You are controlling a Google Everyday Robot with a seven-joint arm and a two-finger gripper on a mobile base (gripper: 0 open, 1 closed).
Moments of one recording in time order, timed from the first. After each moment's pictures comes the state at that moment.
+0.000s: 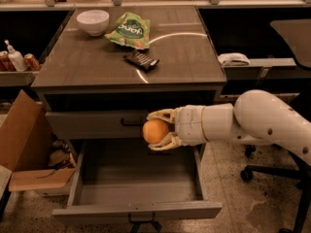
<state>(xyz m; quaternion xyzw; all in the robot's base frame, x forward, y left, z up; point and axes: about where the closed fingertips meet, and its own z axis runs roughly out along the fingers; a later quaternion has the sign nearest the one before) 0.488 -0.006 0.779 -0.70 0.49 0.13 0.50</state>
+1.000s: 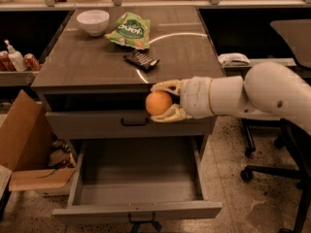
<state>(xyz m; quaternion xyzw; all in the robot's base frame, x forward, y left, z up) 0.534 -0.021 0.842 -0.68 0.49 0.10 0.54</state>
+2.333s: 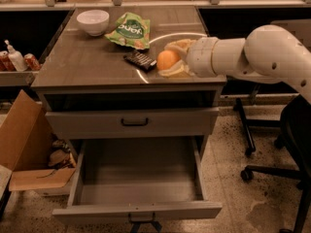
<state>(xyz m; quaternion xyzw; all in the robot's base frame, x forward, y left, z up) 0.646 -0.055 0.895 -0.59 0.57 0.06 0.57</state>
